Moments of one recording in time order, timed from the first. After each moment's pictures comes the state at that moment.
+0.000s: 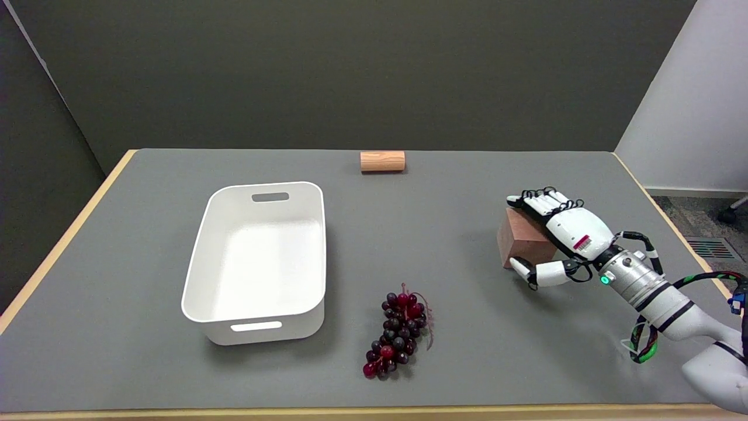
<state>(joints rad) -0.21 -0.82 -1.61 0.97 0.15 0.90 0.75</state>
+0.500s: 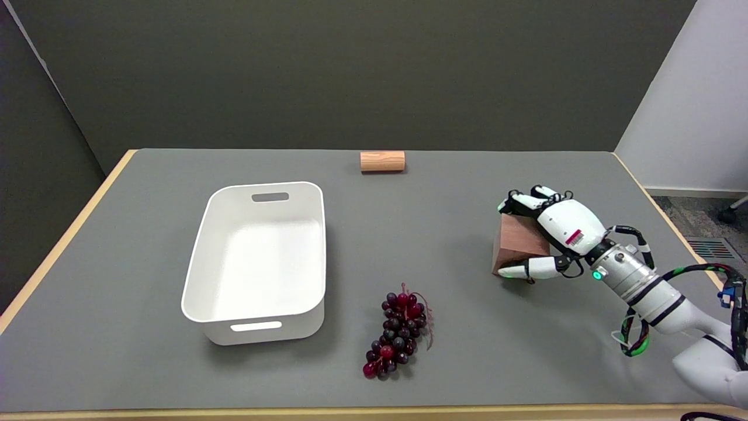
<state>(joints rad) -0.17 -0.83 -1.61 0.96 0.11 0.96 0.75</state>
